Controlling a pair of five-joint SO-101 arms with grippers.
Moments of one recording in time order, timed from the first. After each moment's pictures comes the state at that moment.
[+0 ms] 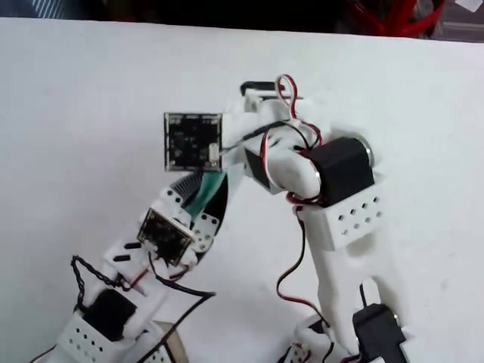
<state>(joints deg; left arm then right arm) 28.8 -87.2 81.0 26.3 -7.1 -32.5 -15.6 -22.6 93.4 71.7</state>
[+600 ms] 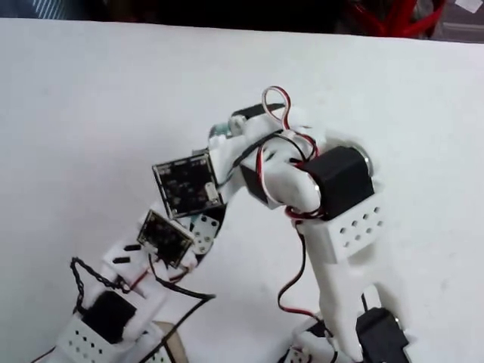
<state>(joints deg) 28.8 -87.2 81.1 26.9 -7.1 -36.6 -16.1 -20.1 96.4 85.0</state>
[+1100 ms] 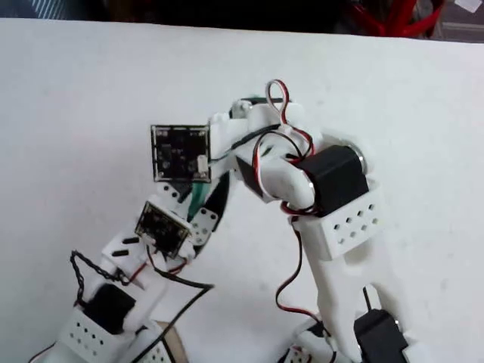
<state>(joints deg) 28.3 -87.2 81.1 25.0 -7.4 -34.6 -15.9 -17.8 89.1 69.4</state>
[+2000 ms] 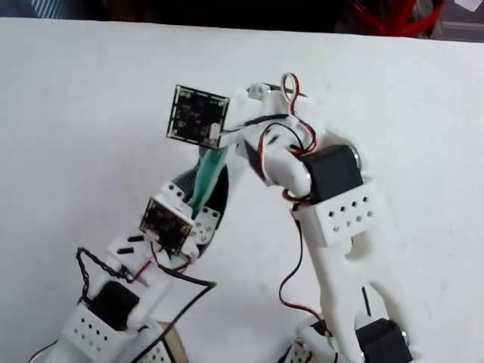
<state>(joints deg) 28.6 -86.7 81.8 23.3 -6.4 -26.1 -20.3 -3.3 72.4 61.1</state>
